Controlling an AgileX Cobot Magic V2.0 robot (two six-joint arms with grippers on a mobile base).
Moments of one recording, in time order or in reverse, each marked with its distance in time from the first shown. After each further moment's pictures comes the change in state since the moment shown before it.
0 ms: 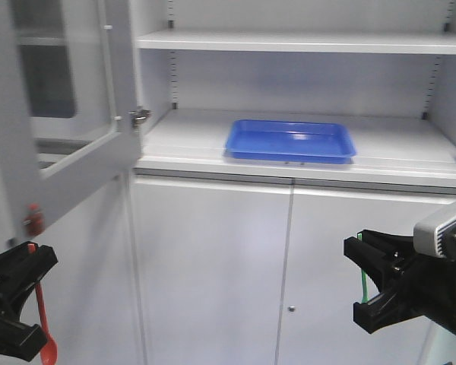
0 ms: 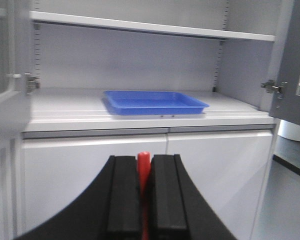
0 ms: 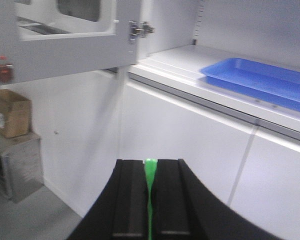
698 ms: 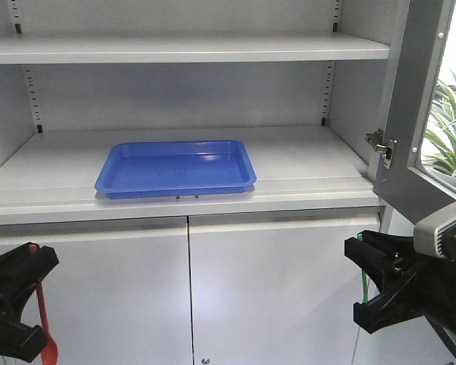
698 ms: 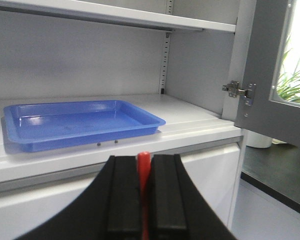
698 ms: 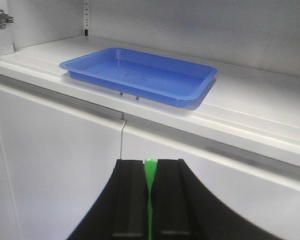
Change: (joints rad) left arm 0.000 0.000 0.000 0.000 0.001 0.000; right arm 0.000 0.000 0.000 0.000 0.001 0.000
